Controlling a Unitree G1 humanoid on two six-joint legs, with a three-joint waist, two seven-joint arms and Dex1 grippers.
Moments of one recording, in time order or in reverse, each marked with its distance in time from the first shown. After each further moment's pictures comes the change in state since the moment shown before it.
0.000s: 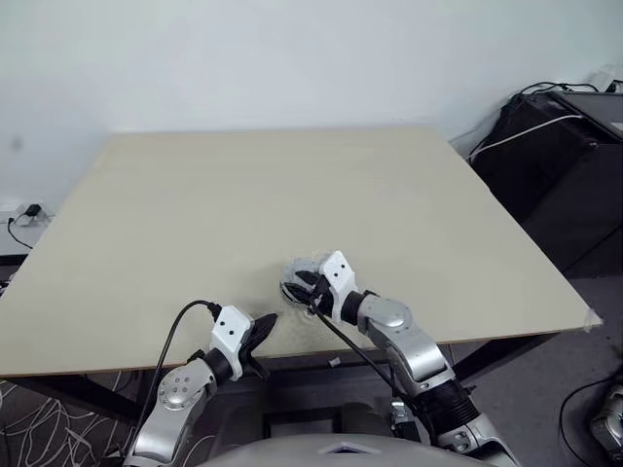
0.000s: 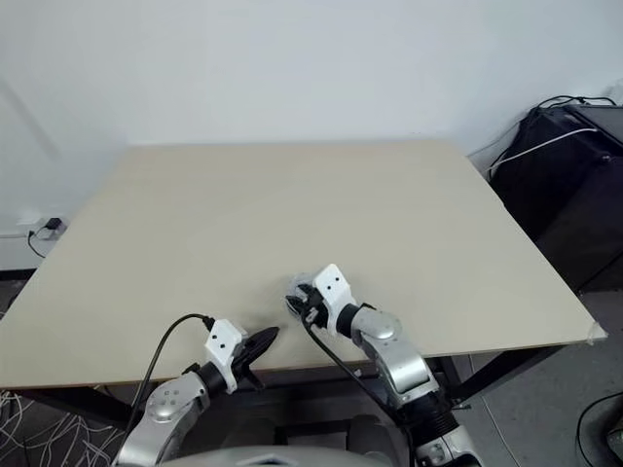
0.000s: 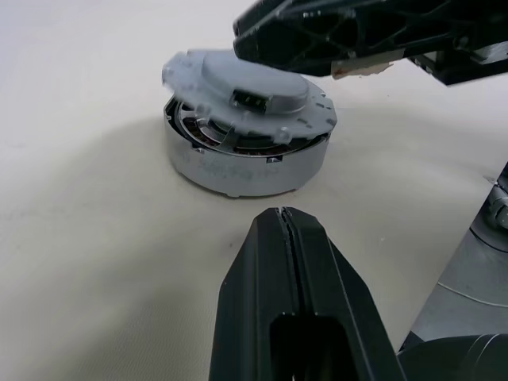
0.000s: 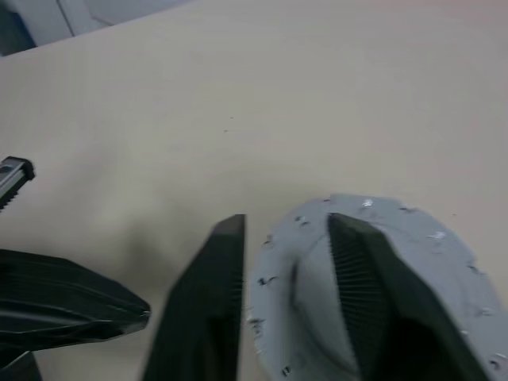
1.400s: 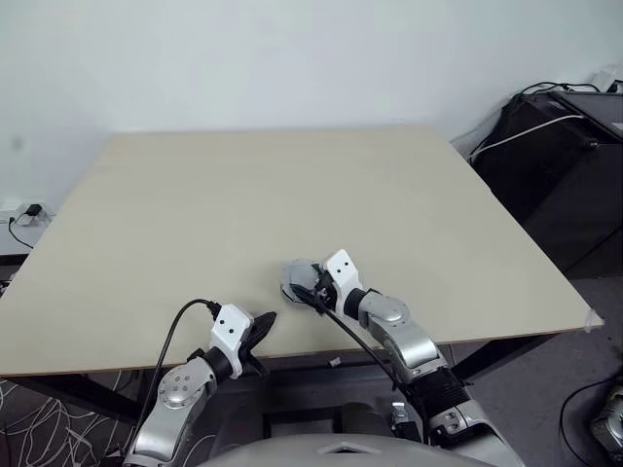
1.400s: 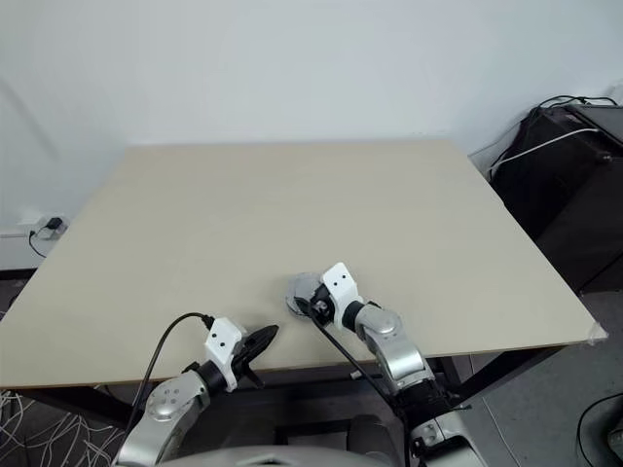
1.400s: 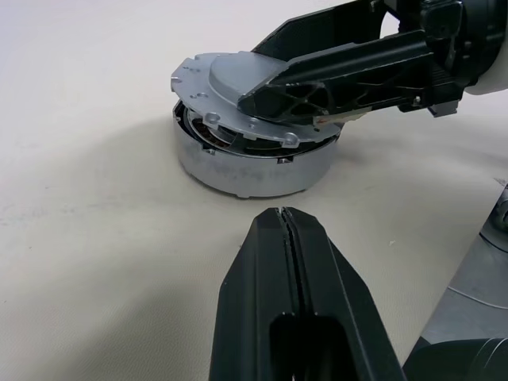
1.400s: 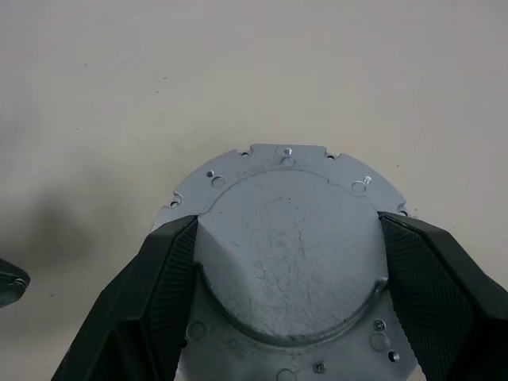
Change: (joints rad) left arm -0.006 0.001 0.000 0.000 0.000 0.003 0.016; right arm -0.065 0.023 -0.044 0.220 -0.047 -0.085 -0.031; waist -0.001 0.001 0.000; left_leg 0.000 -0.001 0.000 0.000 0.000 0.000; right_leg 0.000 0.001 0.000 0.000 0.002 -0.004
